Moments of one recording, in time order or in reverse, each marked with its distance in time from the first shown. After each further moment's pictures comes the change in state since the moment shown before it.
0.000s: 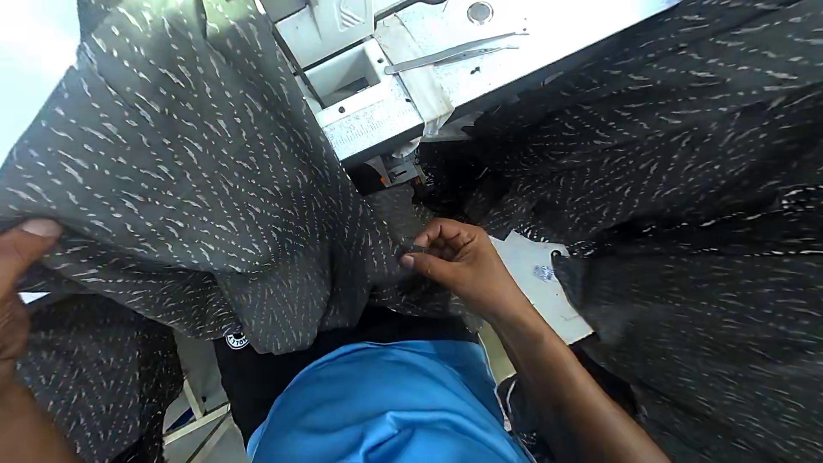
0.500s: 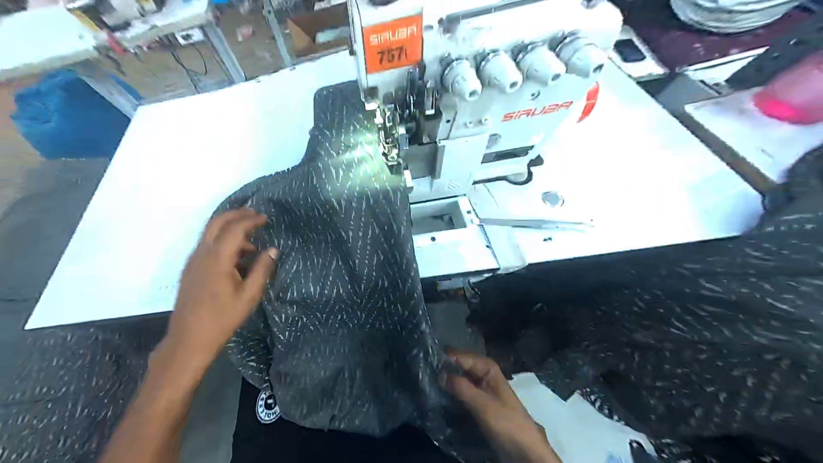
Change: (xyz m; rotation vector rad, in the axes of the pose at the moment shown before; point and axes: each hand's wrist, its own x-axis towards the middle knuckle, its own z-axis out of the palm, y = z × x) left_hand 0.025 0.011 0.030 0.481 -0.034 0.390; right_hand 0.020 0.026 0.019 -0.039 -0.122 0.096
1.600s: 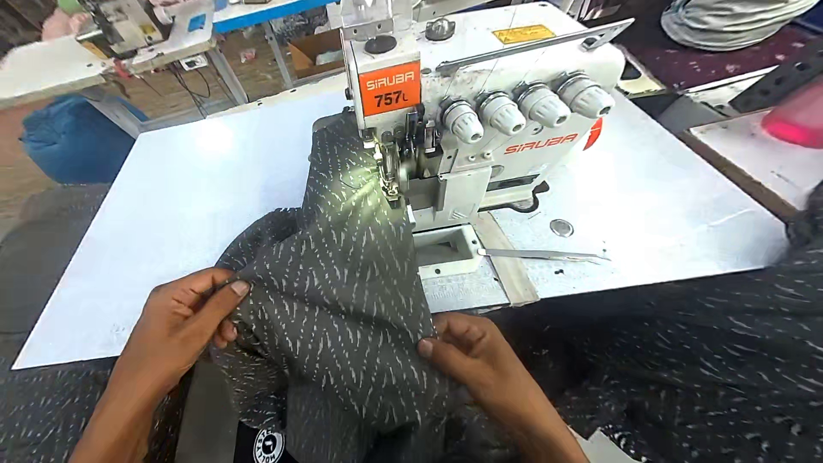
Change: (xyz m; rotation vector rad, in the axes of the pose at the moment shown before) left_hand -0.005 -0.008 -0.021 -0.660 -0.026 -0.266; right_hand 0.075 -0.077 0.012 0.119 -0.202 -0.216
